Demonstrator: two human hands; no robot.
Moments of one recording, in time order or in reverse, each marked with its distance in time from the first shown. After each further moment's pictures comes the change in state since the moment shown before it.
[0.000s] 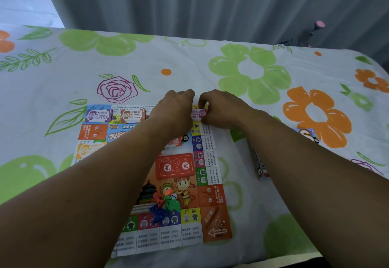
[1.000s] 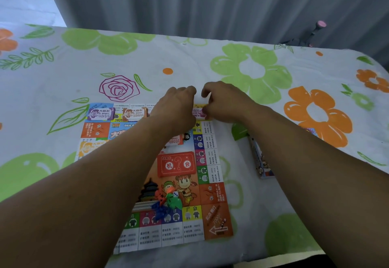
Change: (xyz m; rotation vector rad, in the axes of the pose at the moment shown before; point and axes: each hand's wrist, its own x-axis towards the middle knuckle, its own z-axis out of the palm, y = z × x) left_hand -0.003 0.003 -0.009 -0.036 -0.003 -0.003; right_hand 0.000 -0.002 -0.011 0.078 0.070 0.016
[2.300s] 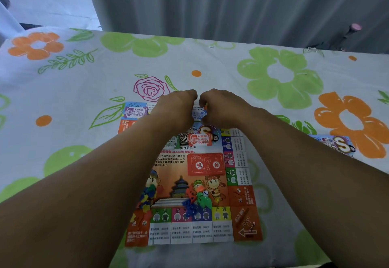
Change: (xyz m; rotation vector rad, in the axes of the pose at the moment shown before) left_hand -0.022 -0.050 -0.030 0.113 -0.062 -0.068; right_hand 0.017 -0.061 0.025 -0.158 -0.110 -0.112
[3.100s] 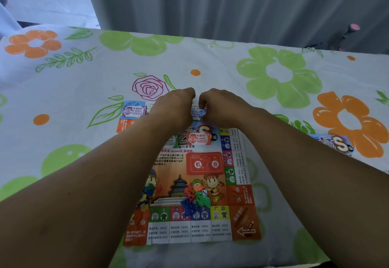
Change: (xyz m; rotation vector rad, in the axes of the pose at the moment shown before) left_hand 0.003 -0.002 0.004 -0.035 0.028 -0.033; right_hand -0.002 0.000 0.001 0.025 0.002 0.012
